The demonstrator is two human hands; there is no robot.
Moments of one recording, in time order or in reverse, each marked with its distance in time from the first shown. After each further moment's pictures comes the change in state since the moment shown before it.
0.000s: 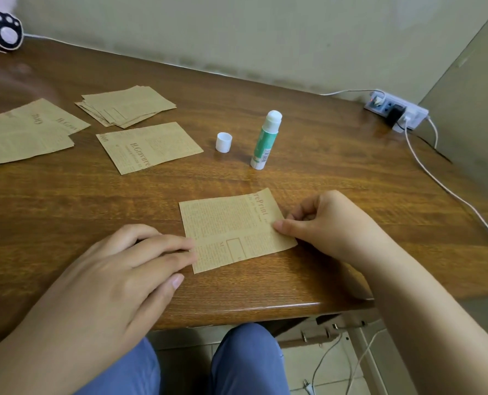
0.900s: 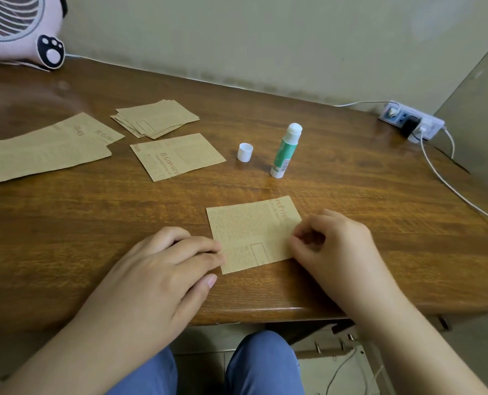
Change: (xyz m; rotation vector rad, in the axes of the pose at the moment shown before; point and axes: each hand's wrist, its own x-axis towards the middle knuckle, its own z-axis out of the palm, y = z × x) left_hand 0.000 0.032 -0.030 0.051 0.255 0.030; right_hand -0.033 -0.002 0.033 -0.146 0.359 -0.420
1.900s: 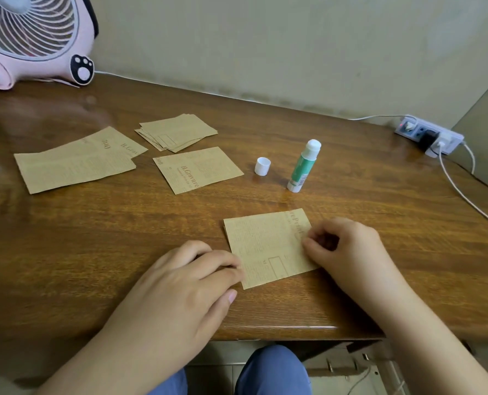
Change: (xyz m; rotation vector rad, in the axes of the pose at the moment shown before) left_hand -0.001 -0.001 -0.001 -0.001 -0.016 -0.009; right_hand 0.023 0.005 0.003 0.079 -0.094 0.128
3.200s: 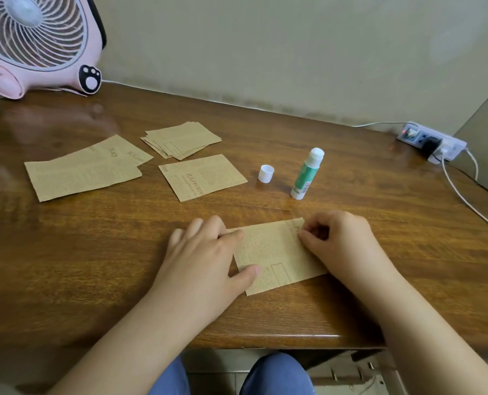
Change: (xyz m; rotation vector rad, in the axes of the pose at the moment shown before) left_hand 0.049 0.005 0.004 0.108 -0.135 -0.389; right_hand 0.026 -0.004 0.007 -0.091 0.013 -0.010
